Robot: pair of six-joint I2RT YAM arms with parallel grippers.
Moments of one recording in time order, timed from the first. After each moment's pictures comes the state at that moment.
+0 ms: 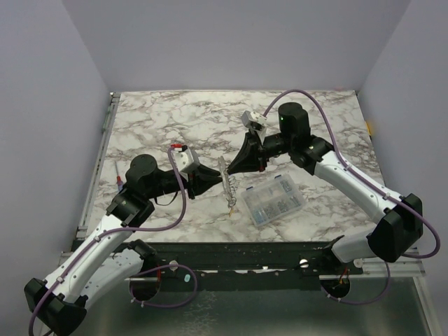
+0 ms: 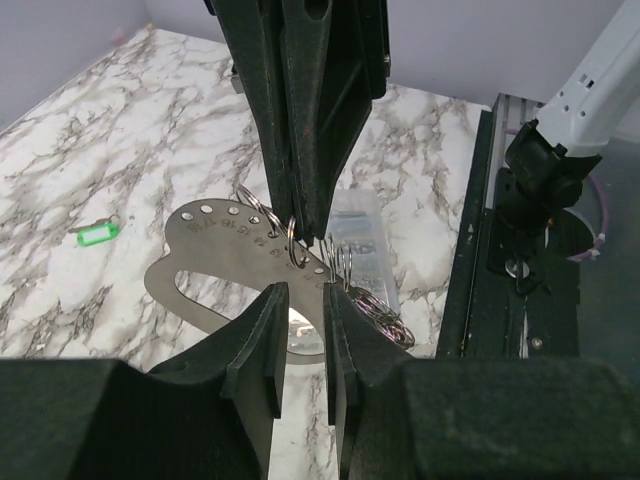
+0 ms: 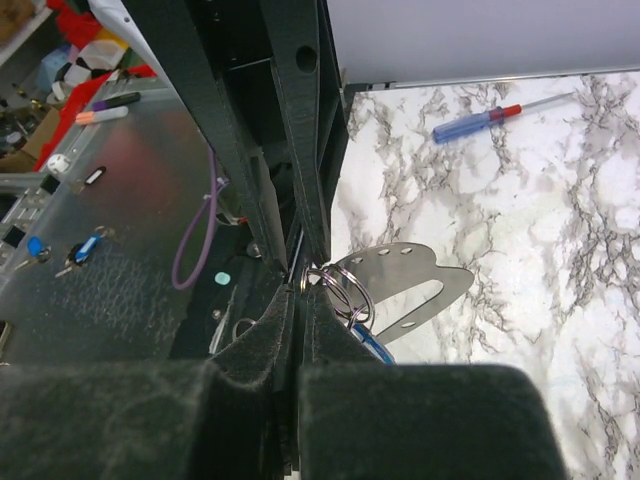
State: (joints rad) left arm -0.58 0.76 0.73 -0.04 0.67 0.01; right arm 0.61 1.41 1.23 -0.13 -1.19 -0.10
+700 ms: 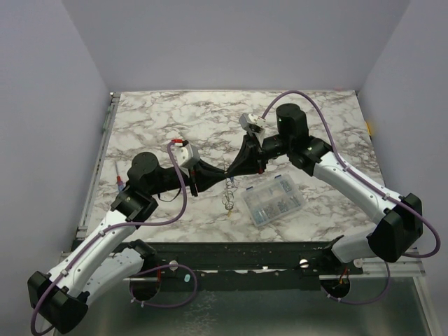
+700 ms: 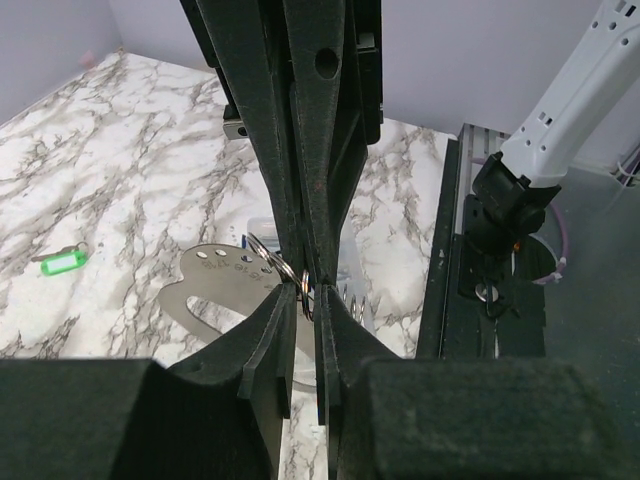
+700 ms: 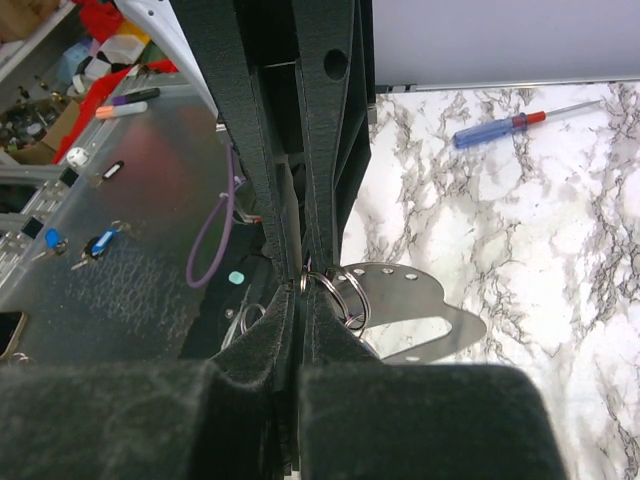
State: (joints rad) left arm -0.58 0.81 0.72 0.11 0.73 -0.10; right arm 0.64 1.41 1.23 -0.13 -1.22 -0.10
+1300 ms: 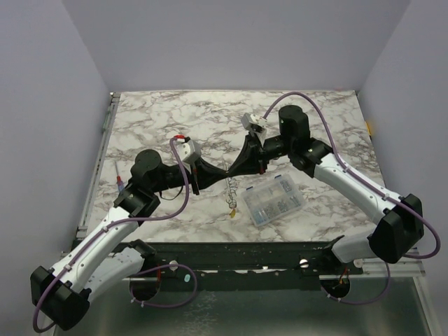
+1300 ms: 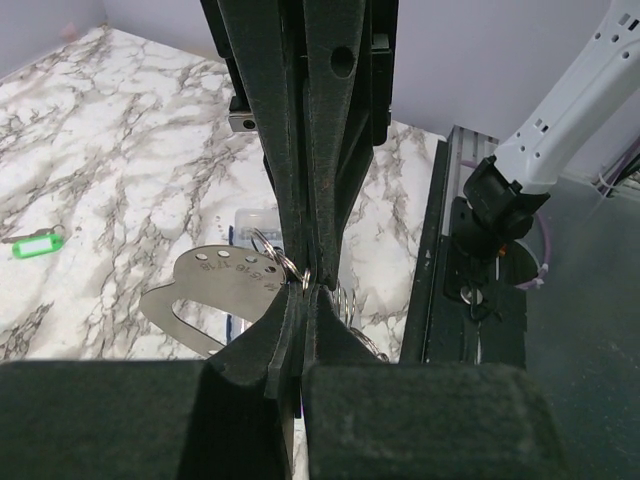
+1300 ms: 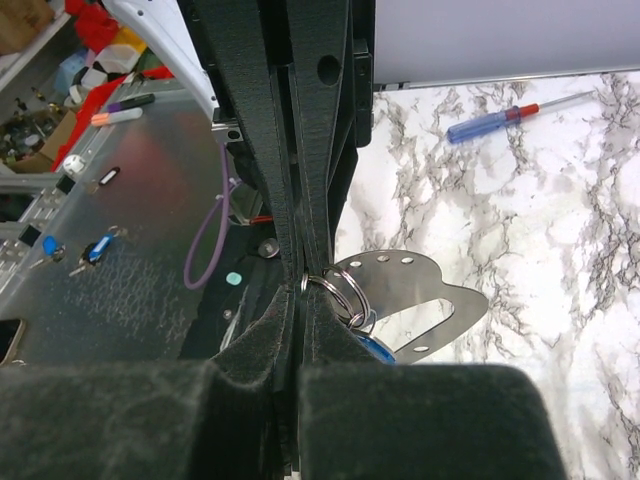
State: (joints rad) left arm -0.57 0.85 0.72 0.12 0.73 -0.16; right arm 0.62 1.41 1.19 -0.08 -1.22 -0.05
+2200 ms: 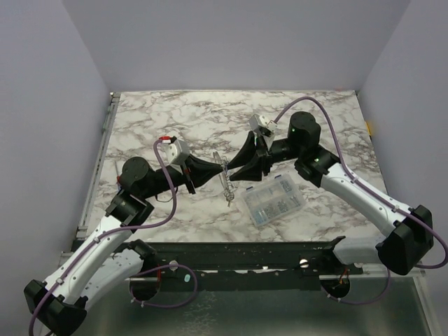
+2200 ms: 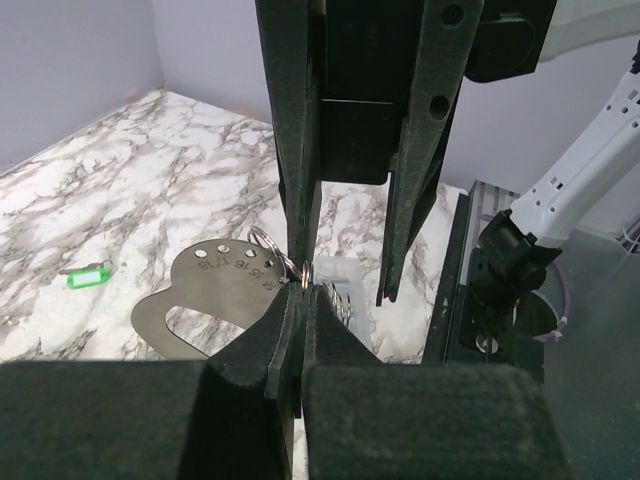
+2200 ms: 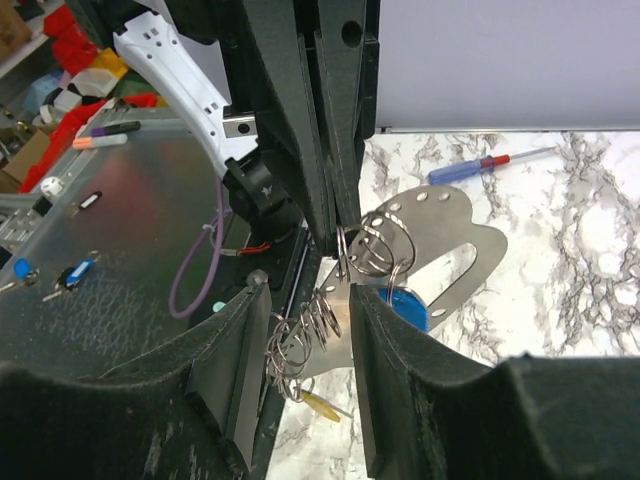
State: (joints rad) left arm -0.57 0.75 0.72 0.15 0.63 -0.20; right arm 0.64 1.31 1.10 0.12 -1.16 0.05
